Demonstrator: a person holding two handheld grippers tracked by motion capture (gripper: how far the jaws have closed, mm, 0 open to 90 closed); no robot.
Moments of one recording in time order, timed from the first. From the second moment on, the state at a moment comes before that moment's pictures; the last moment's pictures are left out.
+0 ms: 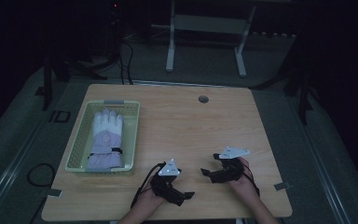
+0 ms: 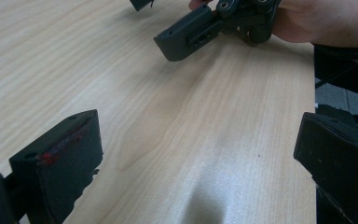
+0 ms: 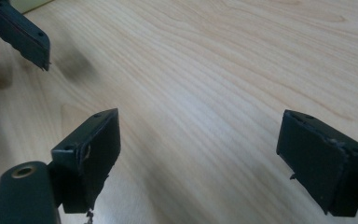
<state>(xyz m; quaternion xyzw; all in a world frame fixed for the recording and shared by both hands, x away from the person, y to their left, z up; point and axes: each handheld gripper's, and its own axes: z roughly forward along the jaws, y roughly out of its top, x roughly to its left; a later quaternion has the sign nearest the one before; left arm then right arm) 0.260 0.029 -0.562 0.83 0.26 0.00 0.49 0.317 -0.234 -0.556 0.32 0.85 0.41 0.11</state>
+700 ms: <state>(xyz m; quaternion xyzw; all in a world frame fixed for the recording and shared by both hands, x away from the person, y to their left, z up) 0.246 0.020 -0.564 0.84 0.21 0.01 0.50 0.311 -0.246 -0.561 0.31 0.84 0.43 0.13</state>
